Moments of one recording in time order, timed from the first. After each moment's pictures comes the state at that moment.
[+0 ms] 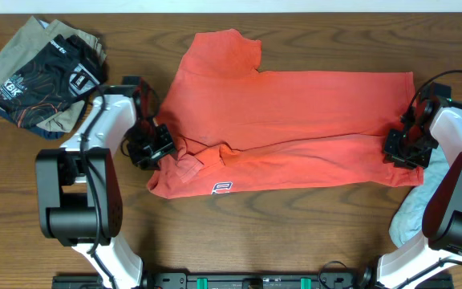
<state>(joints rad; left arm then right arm) 0.00 1.90 1.25 -1.10 0.29 -0.46 -0.31 1.85 1.19 -0.95 -0.02 0.13</state>
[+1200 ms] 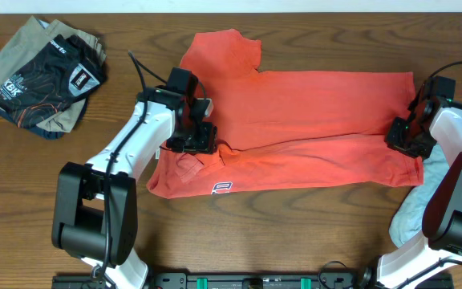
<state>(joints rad) -0.29 1.81 1.25 -0.90 0.30 -0.12 -0.31 1.85 1.19 -0.77 0.02 0.18</state>
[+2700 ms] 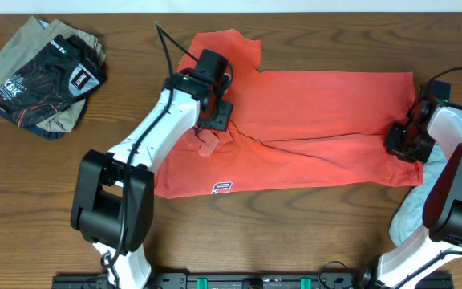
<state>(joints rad) -0.38 1.91 1.44 -0.81 0.02 -0.12 -0.32 1.91 1.19 -0.80 0.04 0.21</state>
